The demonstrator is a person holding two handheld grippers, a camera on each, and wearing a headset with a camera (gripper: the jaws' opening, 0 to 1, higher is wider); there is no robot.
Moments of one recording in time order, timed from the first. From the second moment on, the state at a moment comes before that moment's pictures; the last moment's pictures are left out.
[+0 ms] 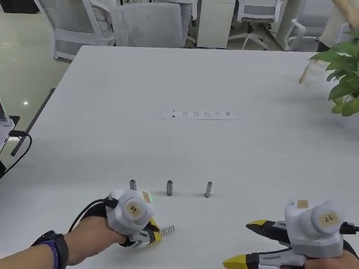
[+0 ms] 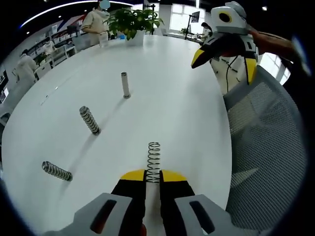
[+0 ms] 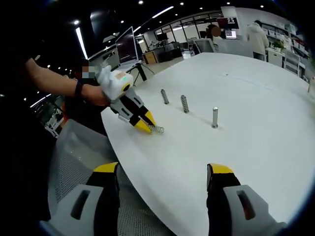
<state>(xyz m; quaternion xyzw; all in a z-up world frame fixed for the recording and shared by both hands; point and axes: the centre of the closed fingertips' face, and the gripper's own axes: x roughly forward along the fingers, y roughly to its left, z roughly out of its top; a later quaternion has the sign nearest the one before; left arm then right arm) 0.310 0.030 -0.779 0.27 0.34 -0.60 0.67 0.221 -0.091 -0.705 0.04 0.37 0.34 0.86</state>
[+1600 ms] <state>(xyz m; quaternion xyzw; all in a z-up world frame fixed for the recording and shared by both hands) 0.294 0.018 -0.699 0.21 0.25 -0.60 0.73 0.269 -0.019 -0.686 0.04 0.34 0.44 0.83</state>
